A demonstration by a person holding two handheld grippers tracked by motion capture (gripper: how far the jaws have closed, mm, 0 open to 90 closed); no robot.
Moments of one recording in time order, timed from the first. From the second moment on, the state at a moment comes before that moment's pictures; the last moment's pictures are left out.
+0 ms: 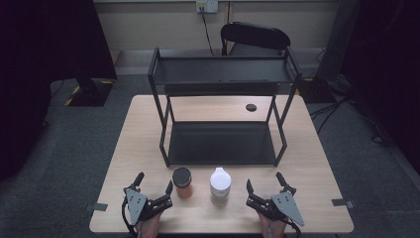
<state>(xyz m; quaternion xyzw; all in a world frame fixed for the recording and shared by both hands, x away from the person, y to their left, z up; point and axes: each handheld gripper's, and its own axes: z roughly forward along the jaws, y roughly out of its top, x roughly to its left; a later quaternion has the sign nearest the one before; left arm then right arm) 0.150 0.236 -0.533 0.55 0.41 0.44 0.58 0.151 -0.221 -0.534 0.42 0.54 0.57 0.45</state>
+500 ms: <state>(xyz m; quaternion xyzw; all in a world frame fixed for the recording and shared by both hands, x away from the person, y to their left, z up) 0.149 0.233 -0.534 0.54 0.41 0.45 0.58 0.151 -0.220 -0.534 0.42 0.54 0.57 0.45</state>
